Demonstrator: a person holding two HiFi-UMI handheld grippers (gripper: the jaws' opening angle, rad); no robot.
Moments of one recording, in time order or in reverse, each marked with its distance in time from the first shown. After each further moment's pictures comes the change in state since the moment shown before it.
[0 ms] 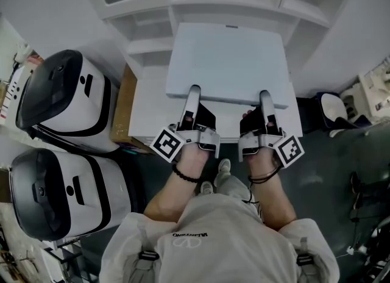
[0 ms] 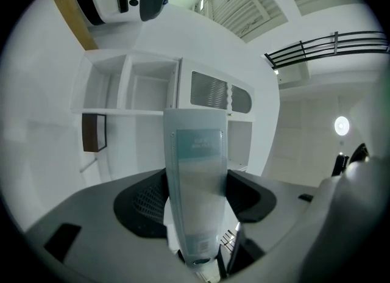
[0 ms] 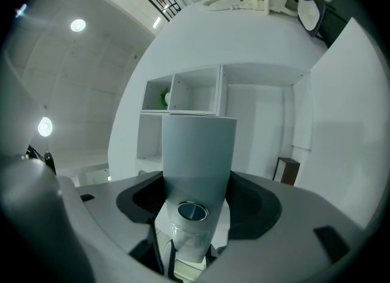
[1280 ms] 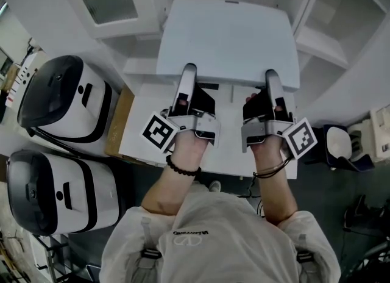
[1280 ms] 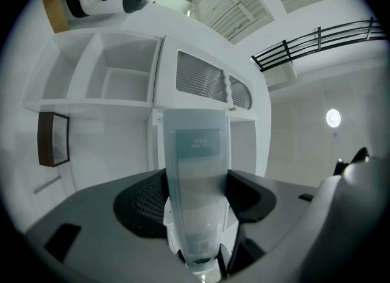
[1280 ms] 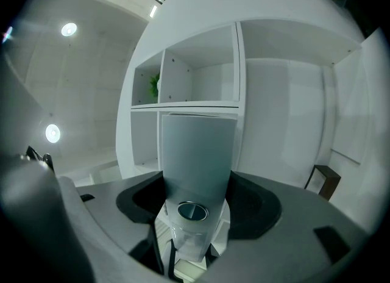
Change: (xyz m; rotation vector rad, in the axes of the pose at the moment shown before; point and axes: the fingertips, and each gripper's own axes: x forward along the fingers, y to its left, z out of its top) left arm 0.186 0.000 0.022 0.103 -0.121 -0.085; right arm 0.197 -0.004 0.082 0.018 0.125 0.124
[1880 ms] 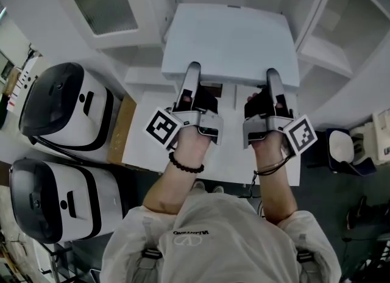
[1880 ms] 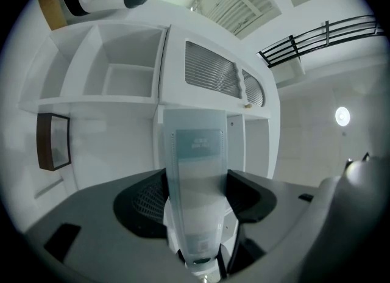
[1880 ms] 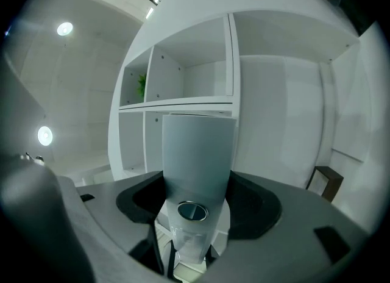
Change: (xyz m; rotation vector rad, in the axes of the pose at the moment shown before) left arm 0.042 0.026 0.013 -0.016 0.019 0.056; right arm 0.041 -0.025 0.007 0.027 -0.032 -0.050
